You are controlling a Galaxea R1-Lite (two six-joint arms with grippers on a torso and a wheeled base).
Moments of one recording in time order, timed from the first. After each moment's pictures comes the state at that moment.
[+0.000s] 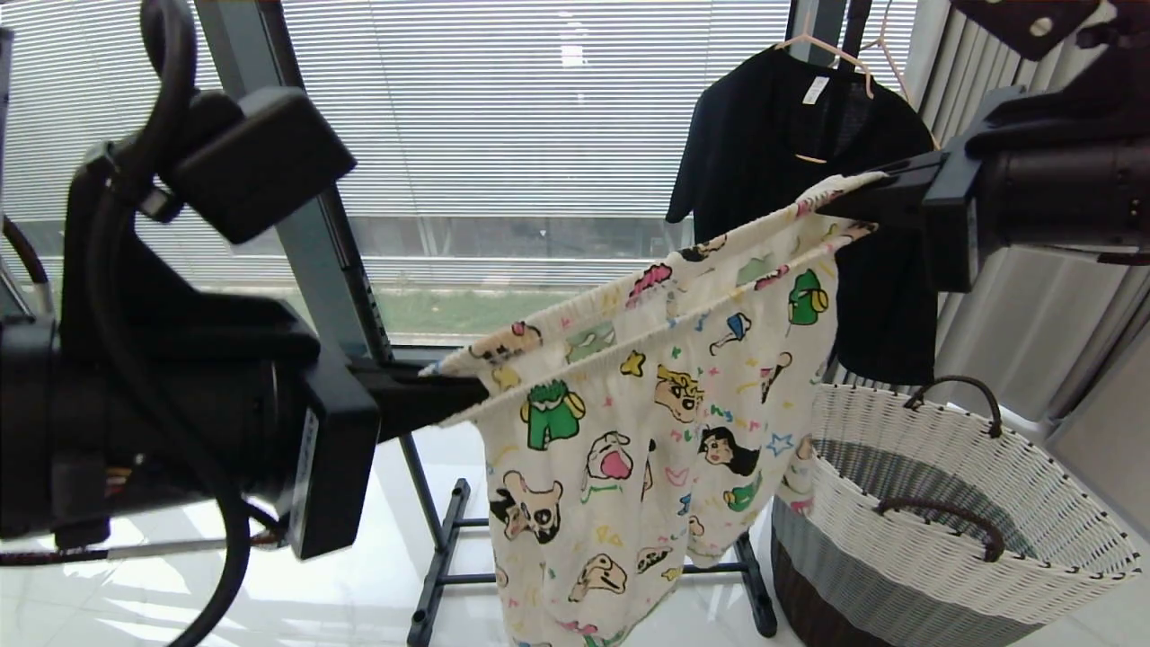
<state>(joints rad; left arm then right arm) -0.81 1.27 -1.14 0.33 0.00 0.03 0.71 1.48 -1.52 0.26 0.07 -0.39</state>
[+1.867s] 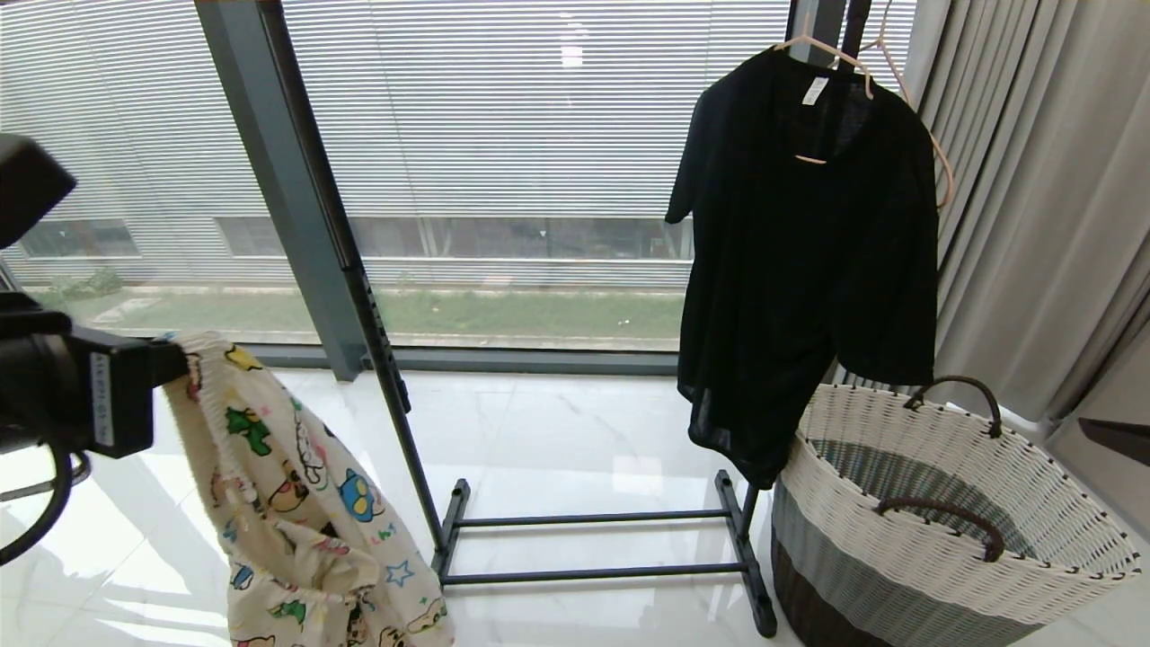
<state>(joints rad) -0.25 1.10 -0.99 0.31 0.07 0.09 0.24 1.04 -1.01 0.42 -0.09 -0.45</state>
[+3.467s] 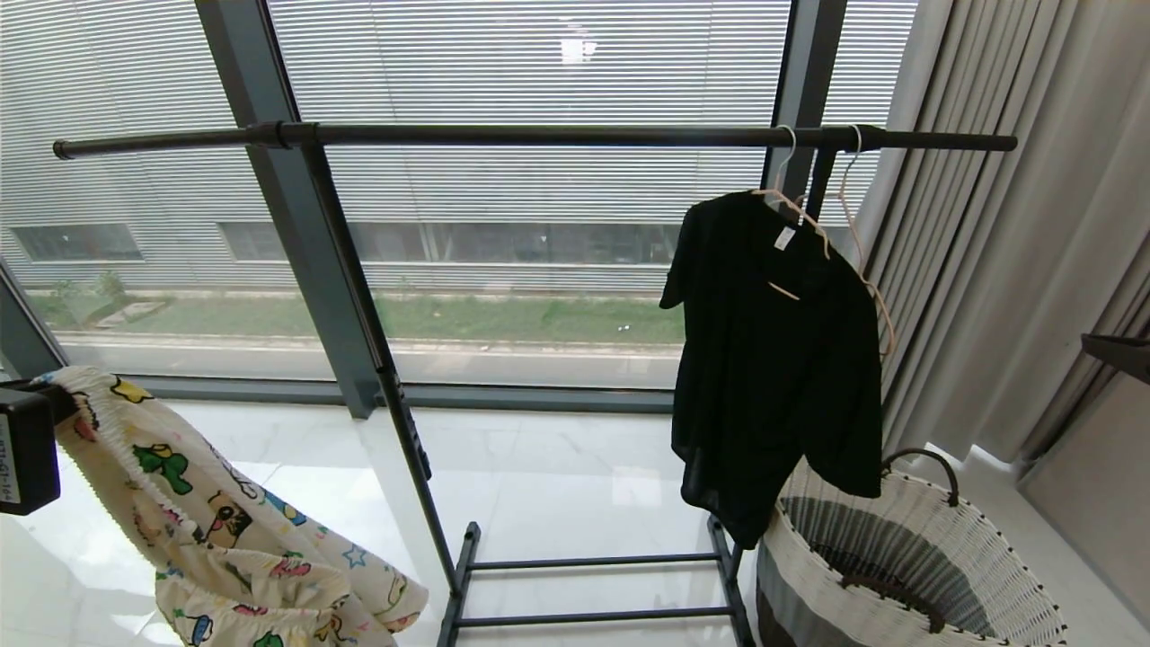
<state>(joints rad) -0.20 0.97 -0.87 0.27 0.26 0.13 0.11 1.11 -1.01 0.18 -0.08 -0.35</state>
